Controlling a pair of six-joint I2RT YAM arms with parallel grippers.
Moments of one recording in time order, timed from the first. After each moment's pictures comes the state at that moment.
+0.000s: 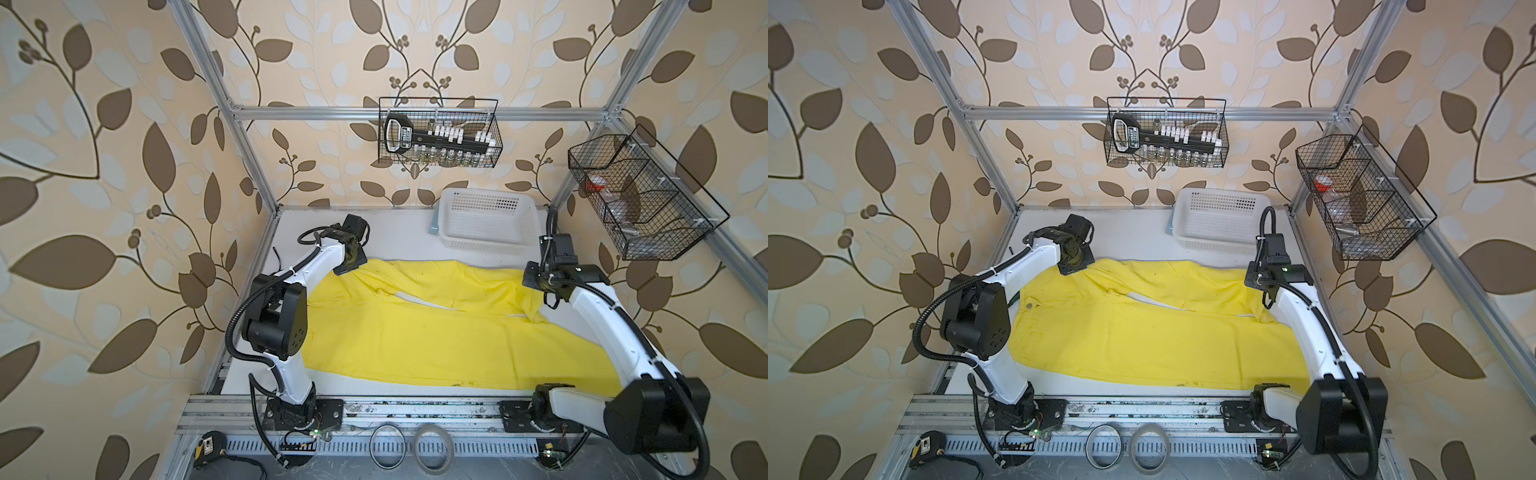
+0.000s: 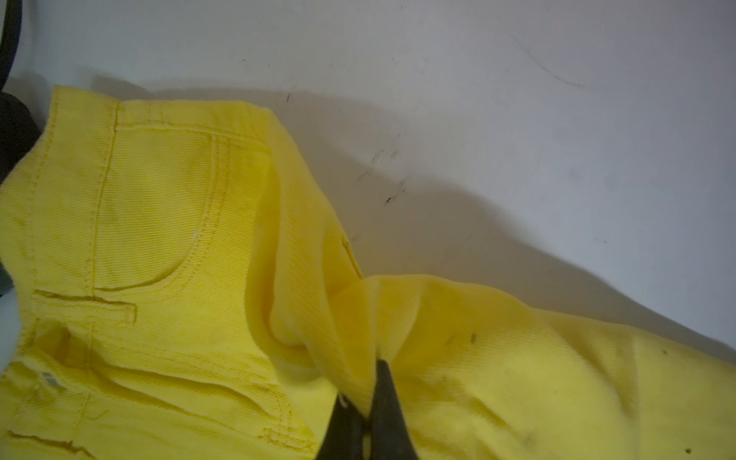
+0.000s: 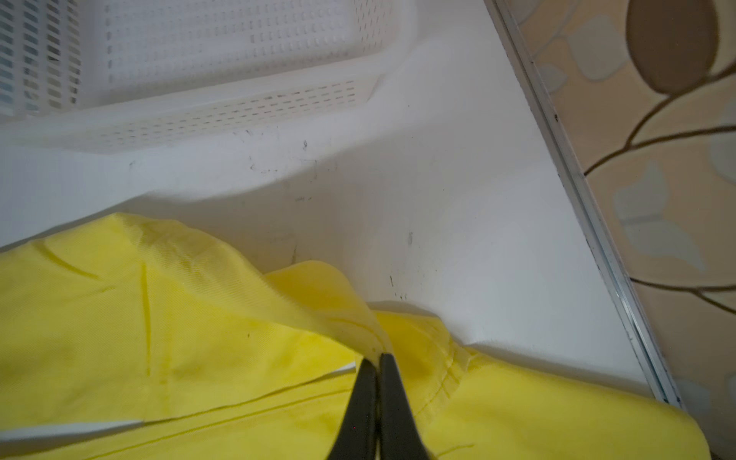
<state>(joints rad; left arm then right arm) -0.27 1.78 1.38 -0.78 -0.22 -0.71 0.00 1.30 1.04 -0.74 0.28 0.31</state>
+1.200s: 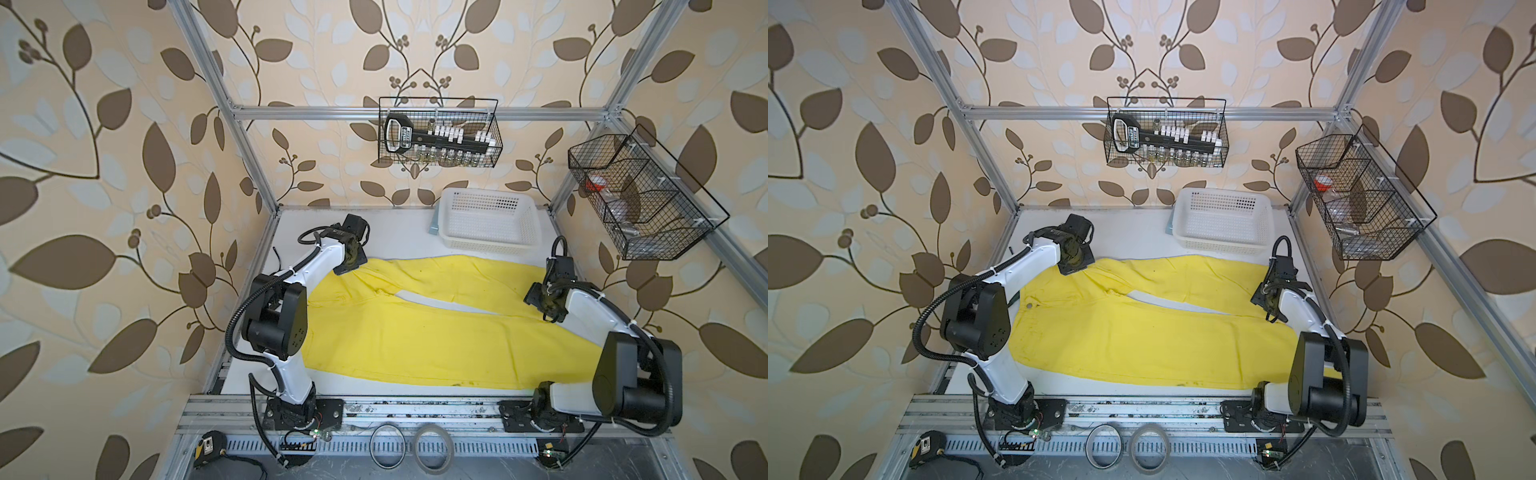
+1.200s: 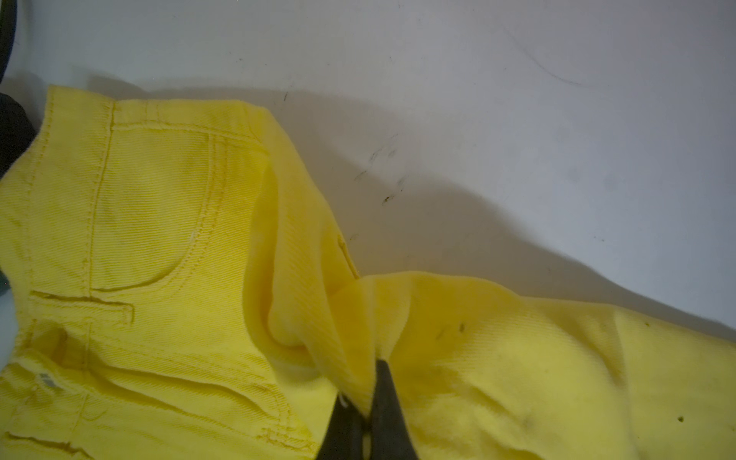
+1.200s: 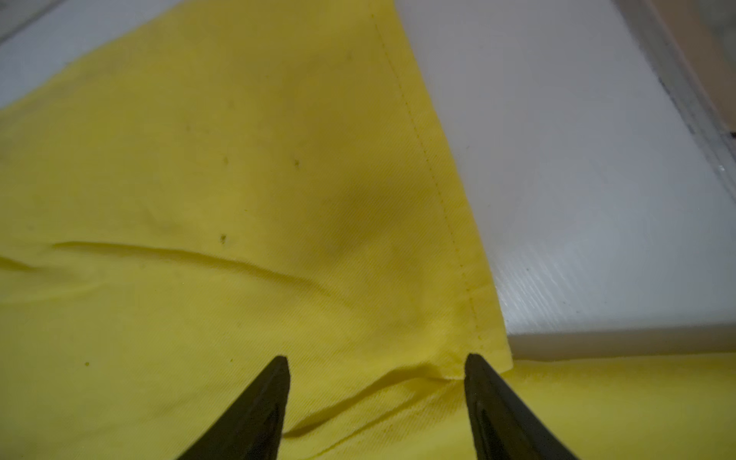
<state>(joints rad) -0.27 1.77 1.38 -0.78 -0.21 -0.70 -0.20 1.42 0.79 -0.57 0.18 0.46</state>
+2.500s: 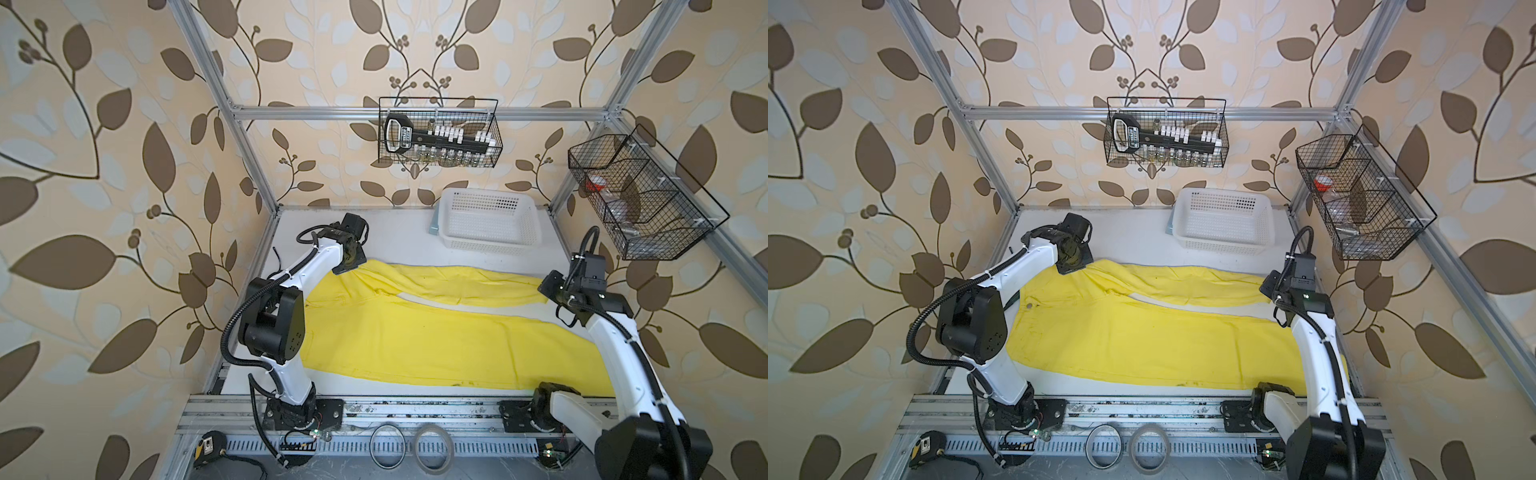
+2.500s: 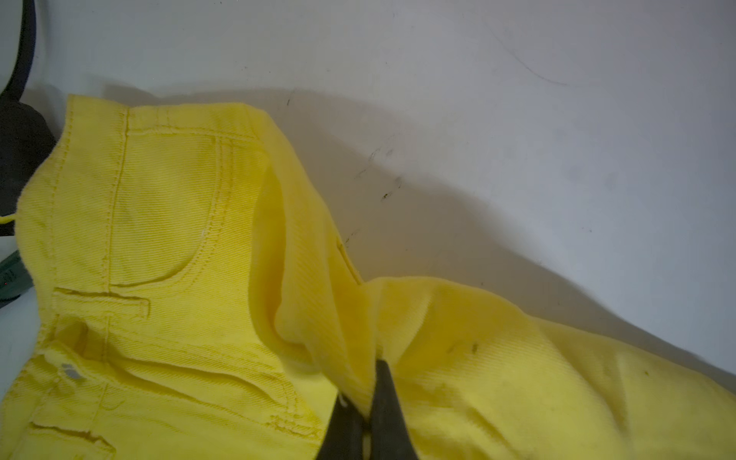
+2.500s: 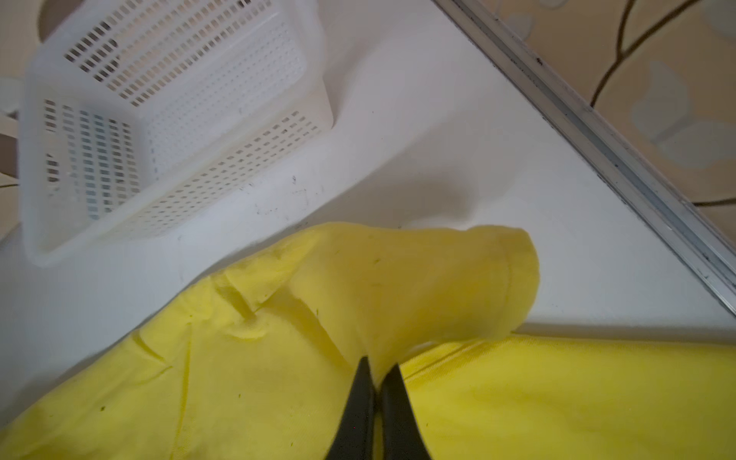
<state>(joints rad) -0.27 1.74 1.38 -0.80 -0.21 -0.68 -0.21 0.96 0.87 -0.73 0.06 0.52</state>
